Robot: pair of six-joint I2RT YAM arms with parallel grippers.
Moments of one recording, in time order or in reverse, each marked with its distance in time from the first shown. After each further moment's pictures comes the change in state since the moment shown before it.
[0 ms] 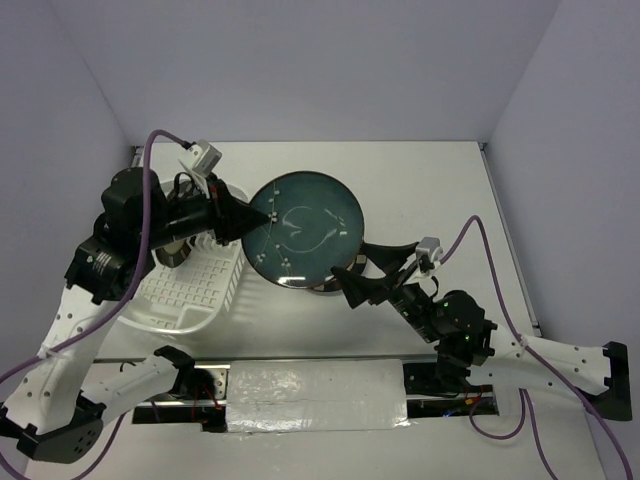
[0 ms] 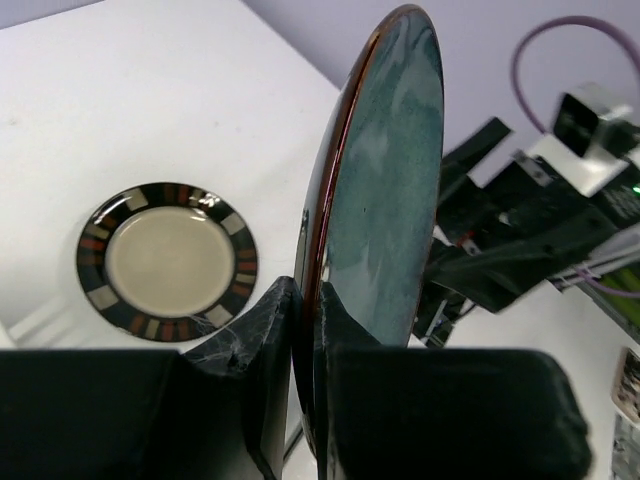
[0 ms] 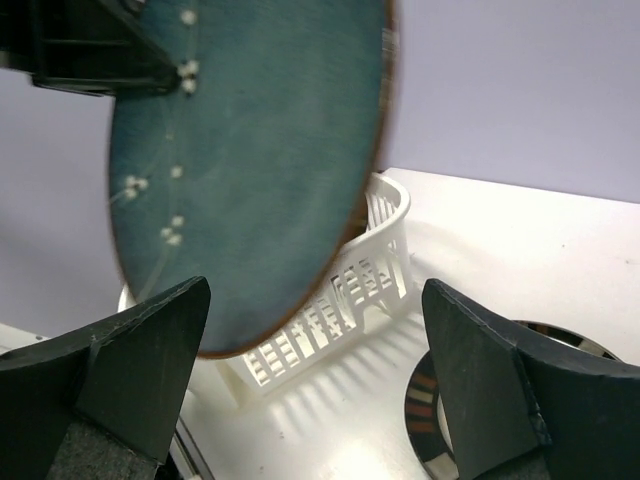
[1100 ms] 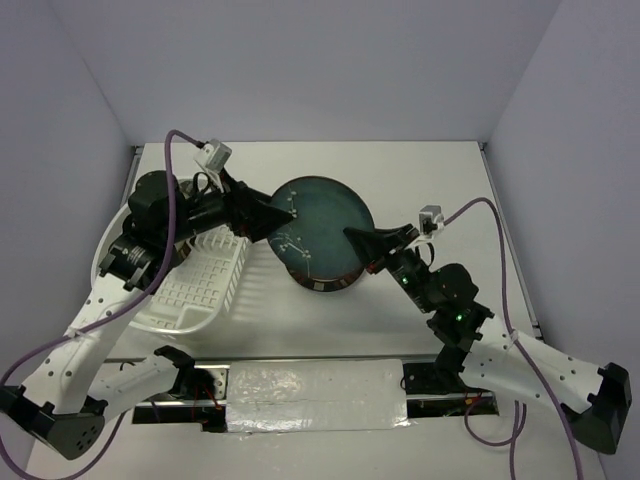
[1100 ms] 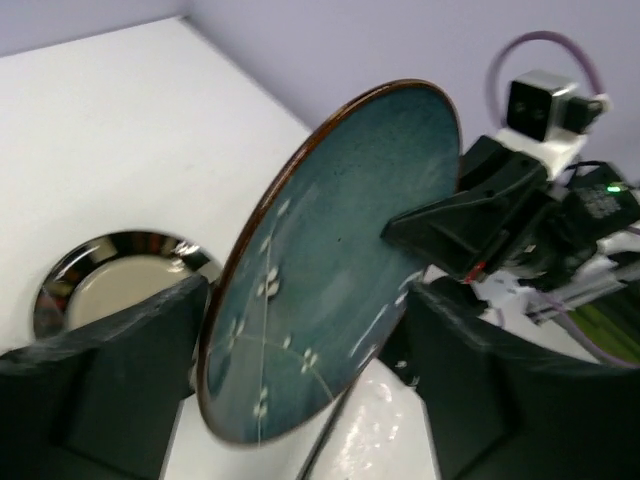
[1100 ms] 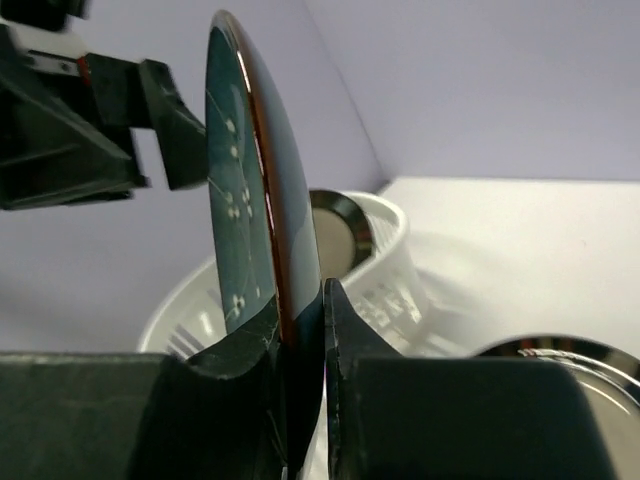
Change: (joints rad) left arm -0.001 -0.007 -0.220 0.386 0.085 -0.127; right arm -0.271 0.116 0.086 0.032 -0.188 0.240
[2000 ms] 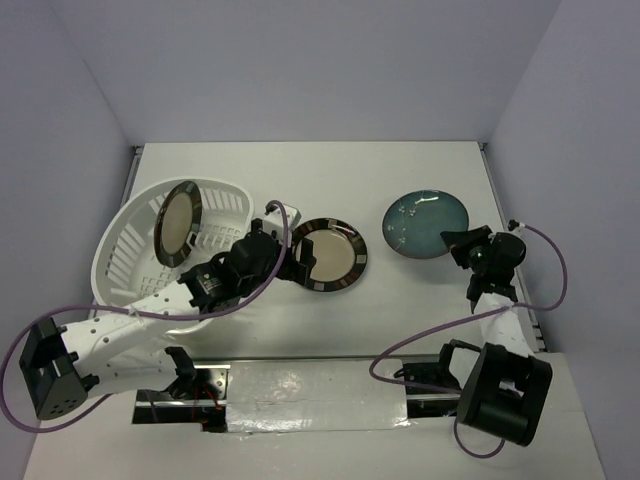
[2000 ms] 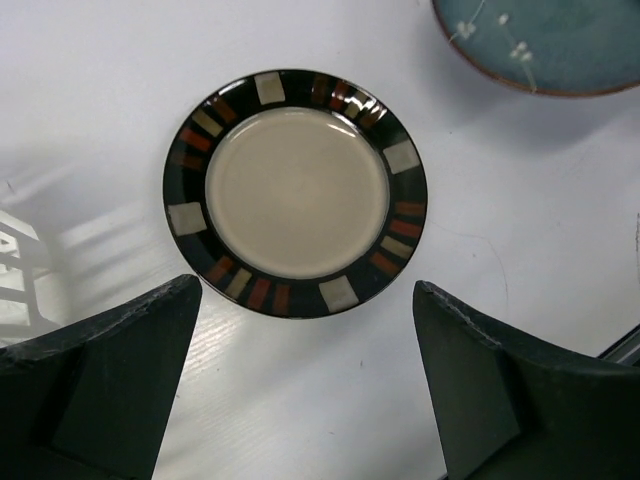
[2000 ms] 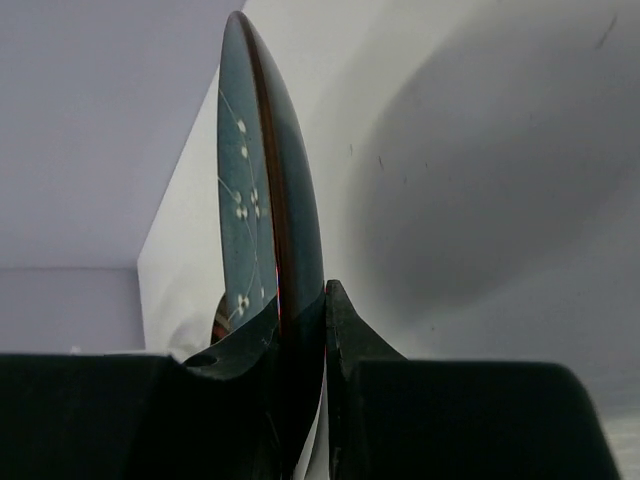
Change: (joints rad) left arm -0.464 0.155 -0.314 0.039 -0.907 0.120; right arm -1.332 0.286 -0.103 -0.335 -0.655 0.452
